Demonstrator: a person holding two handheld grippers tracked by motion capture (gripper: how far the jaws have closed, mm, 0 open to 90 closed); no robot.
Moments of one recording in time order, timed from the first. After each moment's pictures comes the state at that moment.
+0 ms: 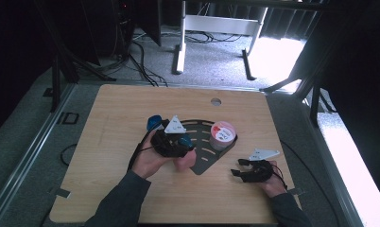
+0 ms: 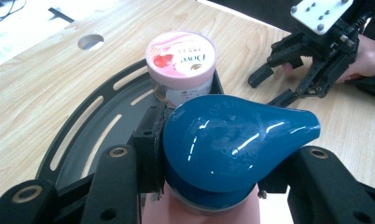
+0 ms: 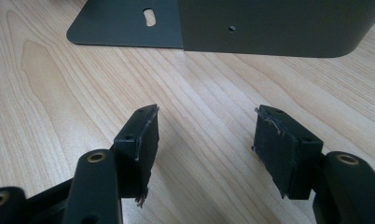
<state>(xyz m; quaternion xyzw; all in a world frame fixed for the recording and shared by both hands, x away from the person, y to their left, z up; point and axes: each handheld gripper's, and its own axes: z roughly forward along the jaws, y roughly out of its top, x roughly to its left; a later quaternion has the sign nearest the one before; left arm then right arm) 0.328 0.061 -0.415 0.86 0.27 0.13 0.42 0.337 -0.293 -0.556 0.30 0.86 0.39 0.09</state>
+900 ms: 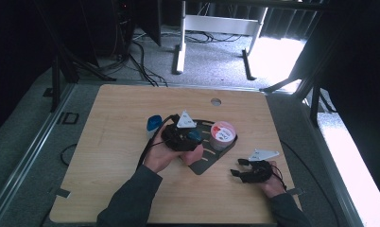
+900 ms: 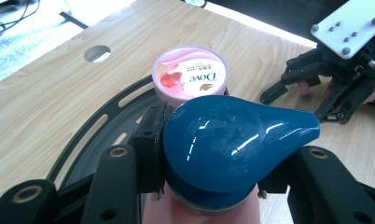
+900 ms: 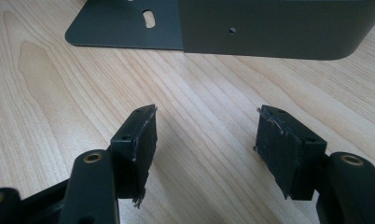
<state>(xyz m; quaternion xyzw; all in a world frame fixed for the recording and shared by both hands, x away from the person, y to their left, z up) 0.346 0.035 -0.415 0.85 0.28 0.15 0.42 0.336 -0.291 -0.557 0.31 0.86 0.40 0.10</state>
